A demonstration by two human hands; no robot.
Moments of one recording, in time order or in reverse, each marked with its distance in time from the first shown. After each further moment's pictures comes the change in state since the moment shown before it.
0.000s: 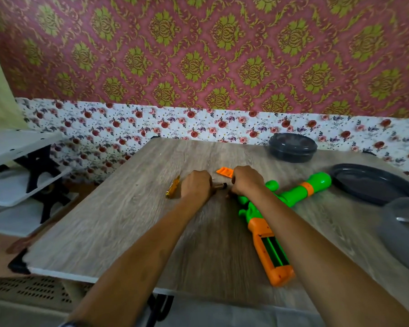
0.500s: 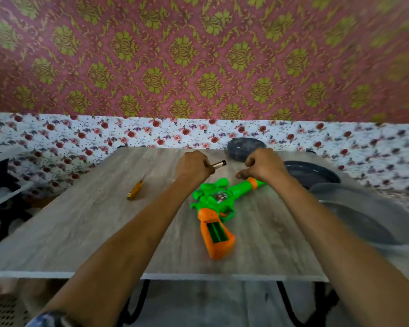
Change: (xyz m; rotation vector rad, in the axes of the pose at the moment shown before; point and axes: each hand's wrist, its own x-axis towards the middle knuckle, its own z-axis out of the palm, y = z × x) left_hand -0.032 0.106 -0.052 -0.319 0.067 0.161; right_hand -0.083 0.113 -0.093 0.153 0.182 0.063
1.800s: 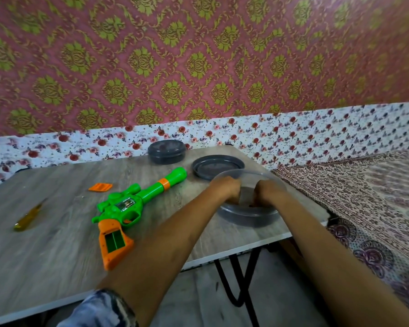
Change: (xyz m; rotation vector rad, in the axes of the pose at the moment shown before) left_hand -0.047 0.238 0.151 0.508 -0.602 0.535; right_hand -0.096 0.209 -0.045 -0.320 -0.184 0.348
